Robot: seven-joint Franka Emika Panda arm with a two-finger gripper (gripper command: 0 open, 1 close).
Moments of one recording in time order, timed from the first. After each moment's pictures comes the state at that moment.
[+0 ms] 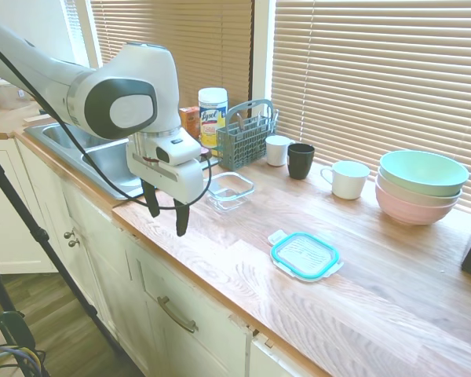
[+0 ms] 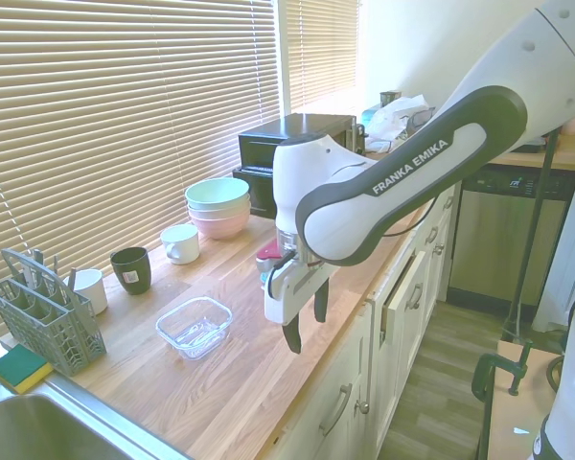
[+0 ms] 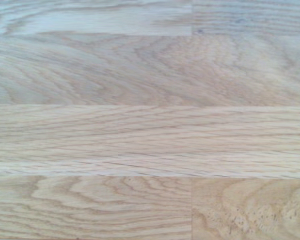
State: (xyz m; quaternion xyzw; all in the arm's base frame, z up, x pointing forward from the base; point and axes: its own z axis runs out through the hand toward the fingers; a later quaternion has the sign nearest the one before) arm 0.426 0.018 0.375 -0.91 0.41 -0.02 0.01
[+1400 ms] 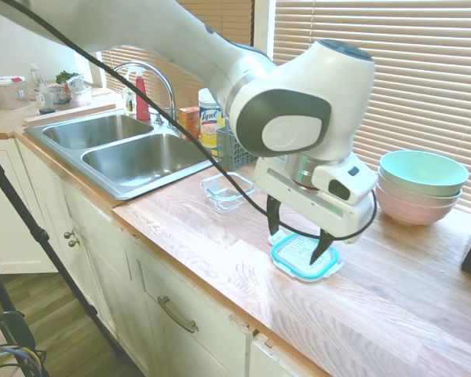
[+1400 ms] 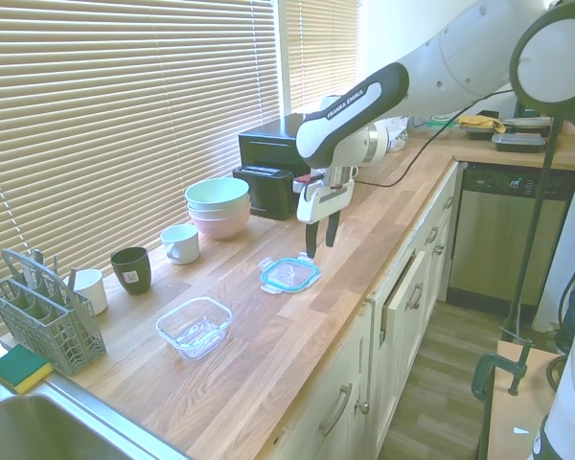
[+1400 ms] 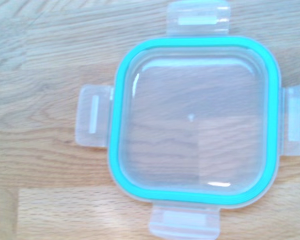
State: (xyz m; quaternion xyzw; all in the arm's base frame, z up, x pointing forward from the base) arm 0.507 -0.279 0.387 -0.90 0.43 -0.02 0.09
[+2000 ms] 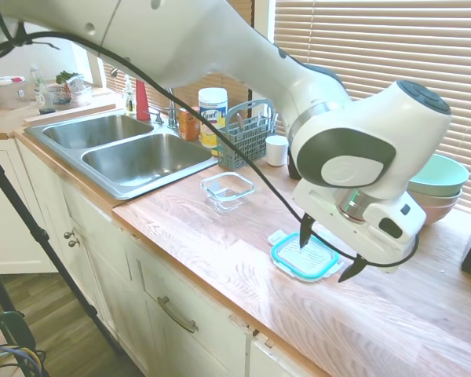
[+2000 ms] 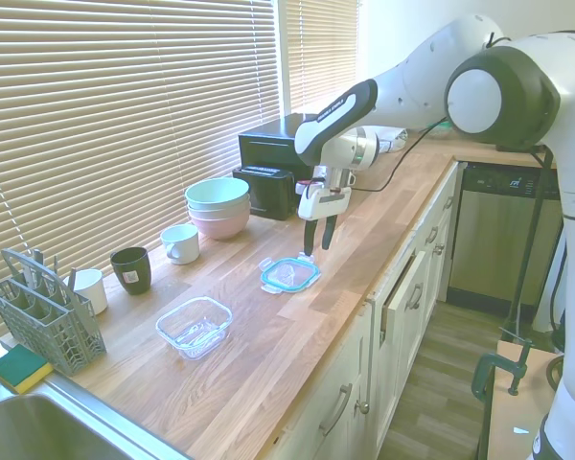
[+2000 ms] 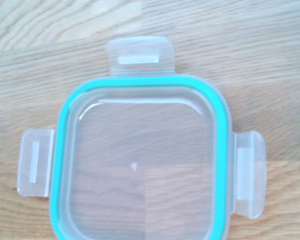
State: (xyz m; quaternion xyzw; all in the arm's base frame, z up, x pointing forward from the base) arm 0.534 -0.332 0.358 -0.89 0.43 0.00 0.14
